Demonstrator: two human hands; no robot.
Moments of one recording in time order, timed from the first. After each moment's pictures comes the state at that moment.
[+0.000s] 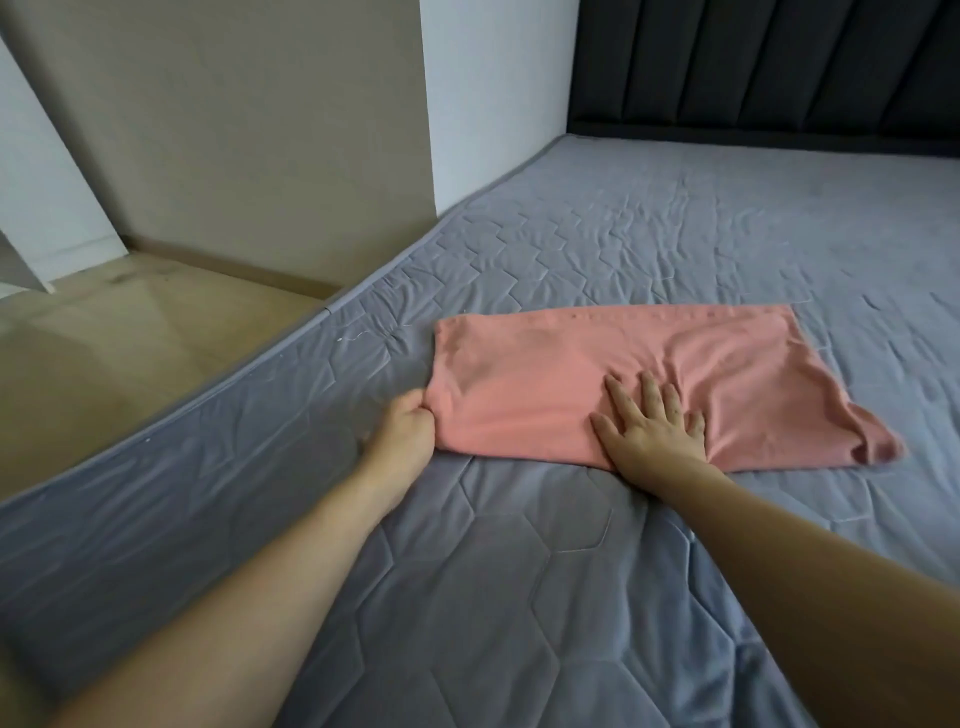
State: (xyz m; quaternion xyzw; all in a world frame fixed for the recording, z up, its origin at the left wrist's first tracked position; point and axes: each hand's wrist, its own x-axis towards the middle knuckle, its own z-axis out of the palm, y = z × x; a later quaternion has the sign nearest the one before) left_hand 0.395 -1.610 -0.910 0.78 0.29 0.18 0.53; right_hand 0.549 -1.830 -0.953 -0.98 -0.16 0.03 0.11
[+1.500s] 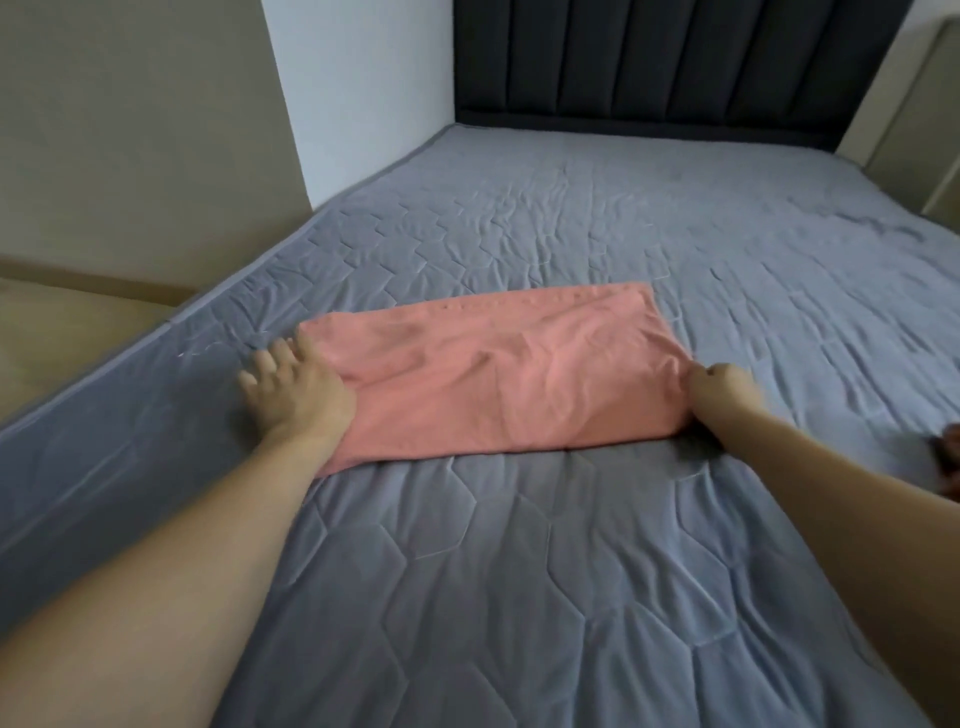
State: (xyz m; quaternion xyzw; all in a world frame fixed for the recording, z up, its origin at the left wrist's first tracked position) left_hand 0.482 -1.623 -0.913 0.92 0.36 0.18 0.03; right_hand 0.610 -2.003 -0.907 -0.94 0.11 -0.01 0.31
